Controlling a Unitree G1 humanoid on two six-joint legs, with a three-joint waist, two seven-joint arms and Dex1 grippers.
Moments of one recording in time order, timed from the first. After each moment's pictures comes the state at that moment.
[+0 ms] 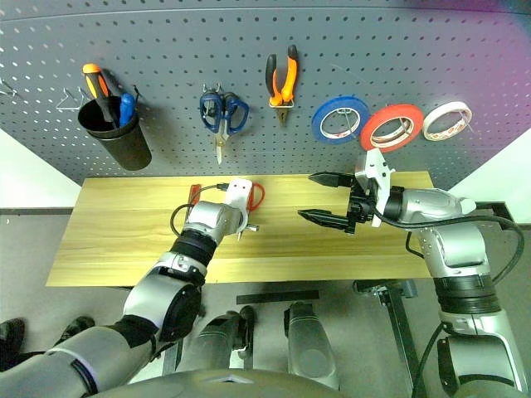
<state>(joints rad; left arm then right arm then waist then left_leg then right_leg) -0.81 -0.10 -0.02 0.68 -0.02 0.93 0.11 -0.41 -0.69 -0.05 -0.03 0.53 0.39 1.20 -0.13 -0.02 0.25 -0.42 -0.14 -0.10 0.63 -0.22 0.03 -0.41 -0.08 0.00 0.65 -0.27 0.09</state>
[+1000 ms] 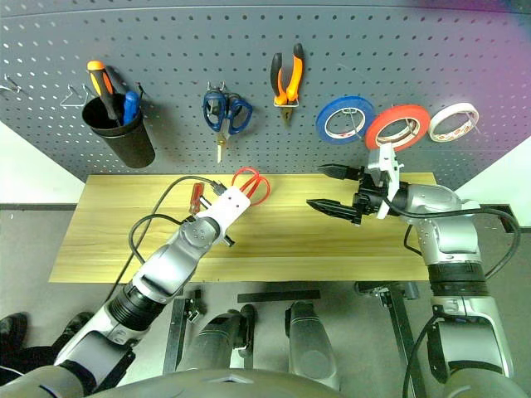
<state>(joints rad) -0.44 0.36 -0.53 -0.19 0.18 0.87 -0.18 -0.48 -0.65 -0.09 0.27 0.52 0.19 1.34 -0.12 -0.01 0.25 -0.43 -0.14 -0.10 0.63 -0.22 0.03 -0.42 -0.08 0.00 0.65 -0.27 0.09</state>
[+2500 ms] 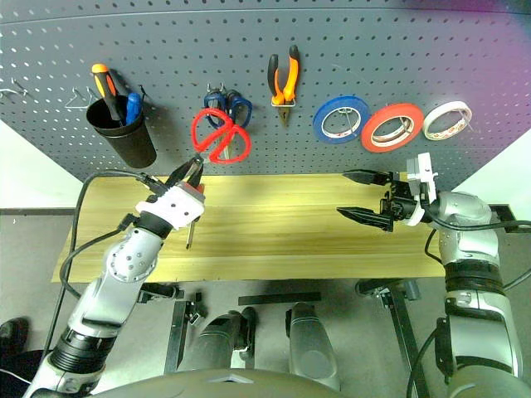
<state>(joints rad) -0.15 0.41 -0.16 -0.37 0.41 0.10 -0.12 -0.51 -0.68 -0.17 0.51 0.52 0.02 1.57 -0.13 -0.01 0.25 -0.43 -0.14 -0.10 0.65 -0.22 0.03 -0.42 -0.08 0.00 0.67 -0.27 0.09</state>
